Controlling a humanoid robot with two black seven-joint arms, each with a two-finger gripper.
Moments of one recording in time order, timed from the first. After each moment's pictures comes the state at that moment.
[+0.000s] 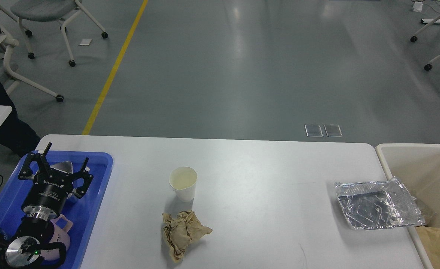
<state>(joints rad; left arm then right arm) -0.07 0.26 -1.31 -1.04 0.07 -0.38 -0.21 -0.79 -1.42 1.55 1.51 -1.50 0.03 0.21</state>
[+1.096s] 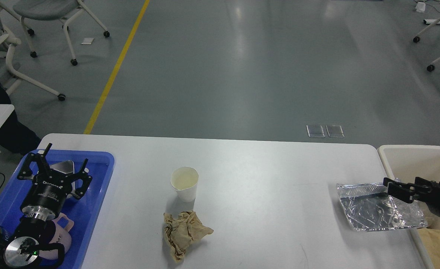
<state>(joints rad) -0.07 0.27 -1.31 -1.04 0.08 -0.38 -0.21 0.19 -0.89 0.91 1.20 -1.91 0.12 0.20</state>
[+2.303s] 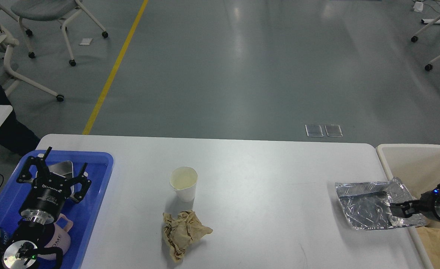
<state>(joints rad) -0.06 0.27 -1.31 -1.04 0.10 -0.38 -0.21 0.71 -0.60 -0.16 0.46 -1.52 0.07 0.32</state>
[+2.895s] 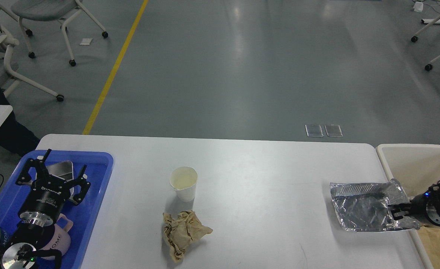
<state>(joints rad) -0.04 0.28 -1.31 -1.04 0.10 -0.38 -0.21 0.70 -0.51 -0.31 0.34 -1.36 0.08 0.40</state>
